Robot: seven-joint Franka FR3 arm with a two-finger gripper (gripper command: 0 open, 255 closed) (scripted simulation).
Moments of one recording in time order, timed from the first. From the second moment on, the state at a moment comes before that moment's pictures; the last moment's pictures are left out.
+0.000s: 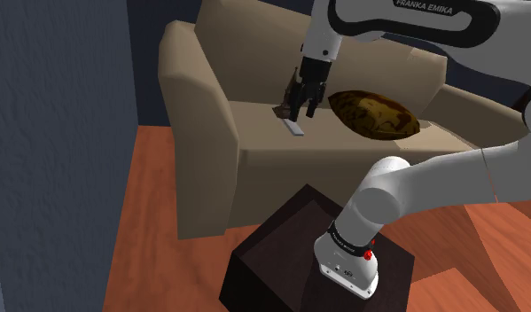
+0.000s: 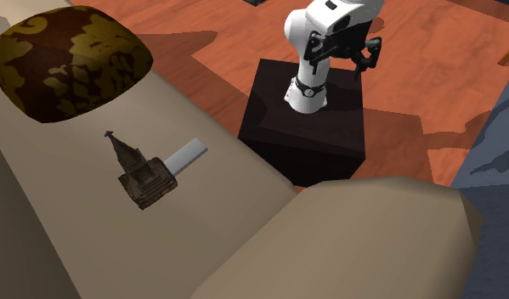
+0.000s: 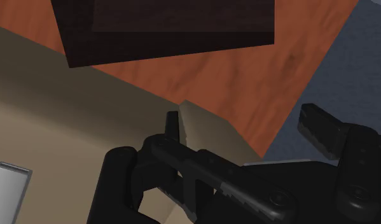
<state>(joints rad) -0.01 -0.77 0.01 -2.42 0.08 1.52 0.06</state>
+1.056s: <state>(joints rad) -0.13 -0.45 -0.16 -2.39 -0.06 1.87 -0.06</state>
